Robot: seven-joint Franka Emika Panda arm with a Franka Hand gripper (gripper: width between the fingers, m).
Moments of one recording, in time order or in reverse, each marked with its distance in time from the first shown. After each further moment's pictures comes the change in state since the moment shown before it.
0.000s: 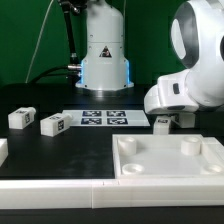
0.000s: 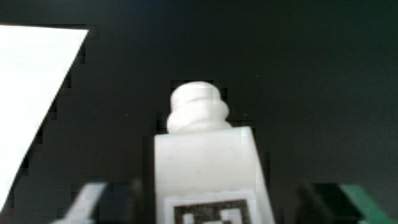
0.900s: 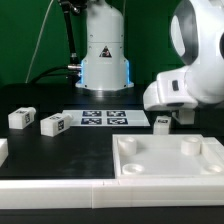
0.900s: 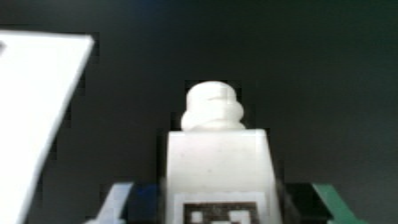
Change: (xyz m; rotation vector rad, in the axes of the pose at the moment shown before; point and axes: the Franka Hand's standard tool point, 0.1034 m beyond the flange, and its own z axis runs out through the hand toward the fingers) arm -0.019 0.008 -0.024 0.009 -0.009 0.007
